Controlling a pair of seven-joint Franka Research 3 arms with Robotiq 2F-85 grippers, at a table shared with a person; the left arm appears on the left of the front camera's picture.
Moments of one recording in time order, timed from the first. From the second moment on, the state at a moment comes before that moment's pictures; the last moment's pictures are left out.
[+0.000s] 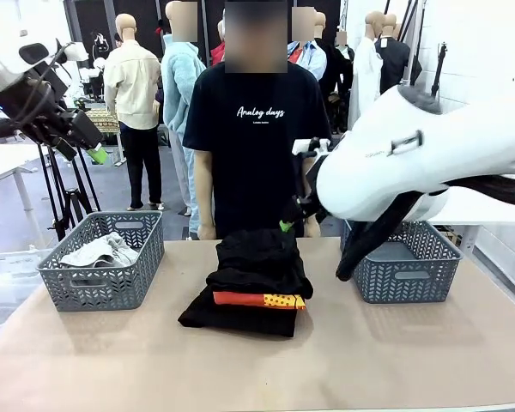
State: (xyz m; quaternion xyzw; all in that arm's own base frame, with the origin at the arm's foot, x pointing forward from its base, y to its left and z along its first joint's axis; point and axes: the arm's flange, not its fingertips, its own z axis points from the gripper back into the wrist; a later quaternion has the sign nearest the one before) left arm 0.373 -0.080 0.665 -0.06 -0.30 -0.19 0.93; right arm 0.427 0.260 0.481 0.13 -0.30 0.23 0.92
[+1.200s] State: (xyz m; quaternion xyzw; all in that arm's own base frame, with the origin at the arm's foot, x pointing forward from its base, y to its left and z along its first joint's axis) left arm 0.373 -0.080 0.665 -0.06 -0.30 -0.19 0.93; right arm 0.502 0.361 0.497 0.06 -0.26 0.25 0.93
